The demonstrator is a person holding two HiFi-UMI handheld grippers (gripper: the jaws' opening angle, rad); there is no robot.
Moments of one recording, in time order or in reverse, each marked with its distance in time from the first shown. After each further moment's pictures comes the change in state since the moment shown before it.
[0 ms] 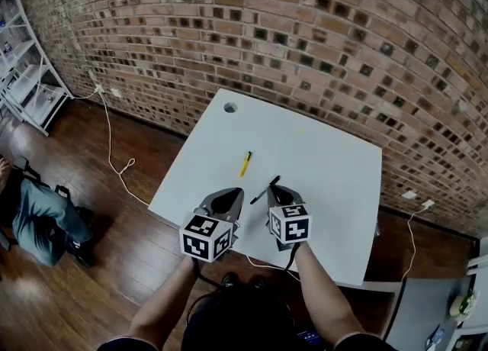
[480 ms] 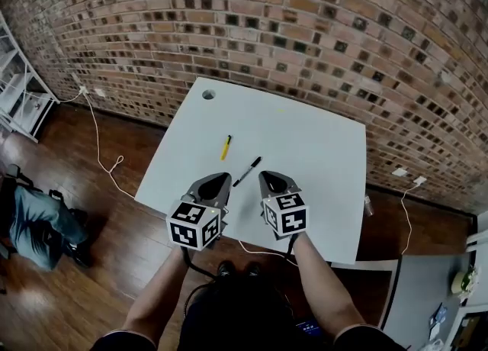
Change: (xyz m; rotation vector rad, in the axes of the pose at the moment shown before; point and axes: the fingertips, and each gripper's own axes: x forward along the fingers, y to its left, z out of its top) left arm 0.003 -0.030 0.004 0.038 -0.005 -0.017; right arm -0.049 -0.011 0.006 -0.039 -0.067 0.006
